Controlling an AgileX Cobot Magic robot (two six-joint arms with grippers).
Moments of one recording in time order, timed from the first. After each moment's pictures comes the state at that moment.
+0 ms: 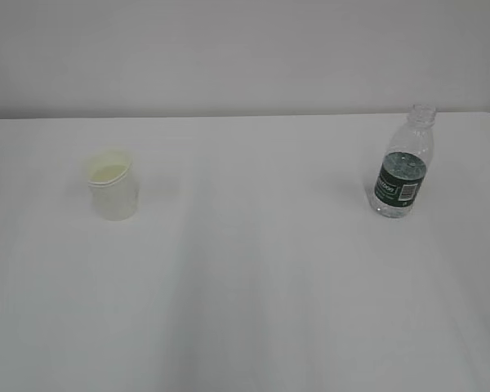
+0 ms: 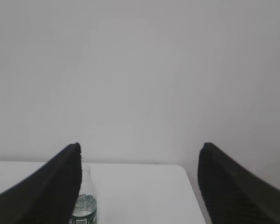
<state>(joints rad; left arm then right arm) -0.17 0.27 -0.62 0.32 0.30 -0.28 0.05 0.21 -0.64 -0.26 0.49 0.11</state>
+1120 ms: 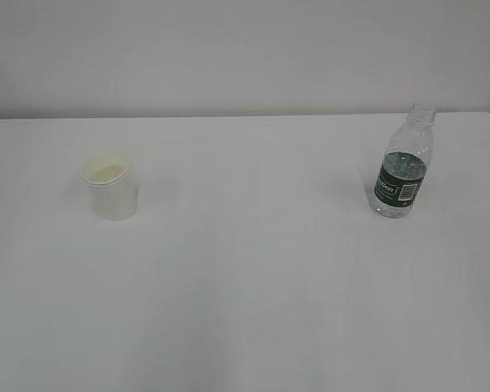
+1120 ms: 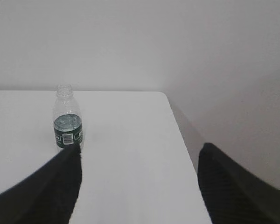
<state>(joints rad) -0.17 0.10 -0.73 0.09 0.88 -0.01 0.05 0.07 -0.65 -0.25 0.90 0.07</state>
